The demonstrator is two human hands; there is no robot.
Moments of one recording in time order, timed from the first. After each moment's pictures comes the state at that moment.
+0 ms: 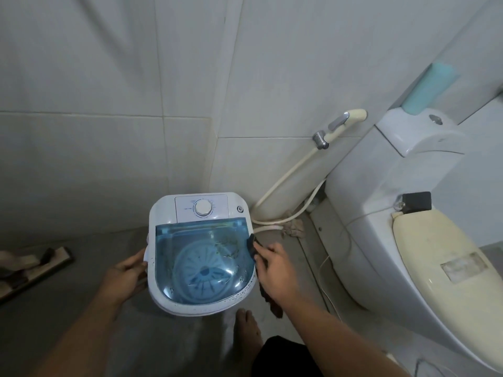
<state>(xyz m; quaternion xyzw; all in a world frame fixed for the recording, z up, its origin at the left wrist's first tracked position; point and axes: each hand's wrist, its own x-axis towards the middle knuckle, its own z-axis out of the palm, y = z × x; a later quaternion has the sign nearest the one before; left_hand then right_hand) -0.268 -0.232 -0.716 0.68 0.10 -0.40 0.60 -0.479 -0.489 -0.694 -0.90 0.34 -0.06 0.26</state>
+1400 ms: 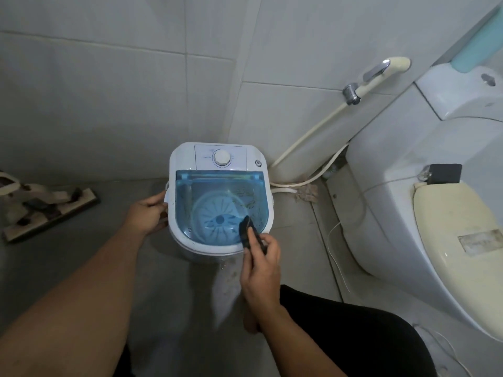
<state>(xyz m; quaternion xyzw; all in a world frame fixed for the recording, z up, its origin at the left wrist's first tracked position) -0.274 -0.231 -0.711 0.68 0.12 -0.37 0.61 -0.530 -0.361 -0.720 -0.89 0.33 -0.15 0.28</state>
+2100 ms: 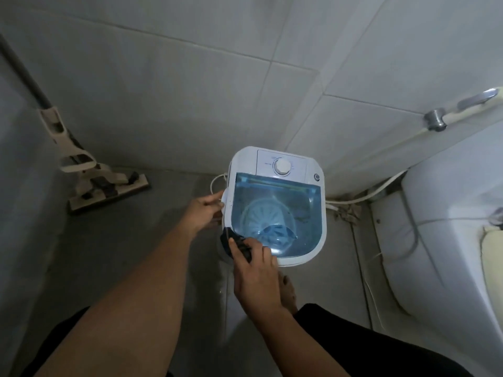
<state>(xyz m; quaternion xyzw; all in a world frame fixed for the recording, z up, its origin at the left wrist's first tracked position) -0.260 -0.214 -0.723 0.66 0.10 -0.42 0.62 -0.457 -0.290 -0.720 -0.99 0.13 0.01 0.11</state>
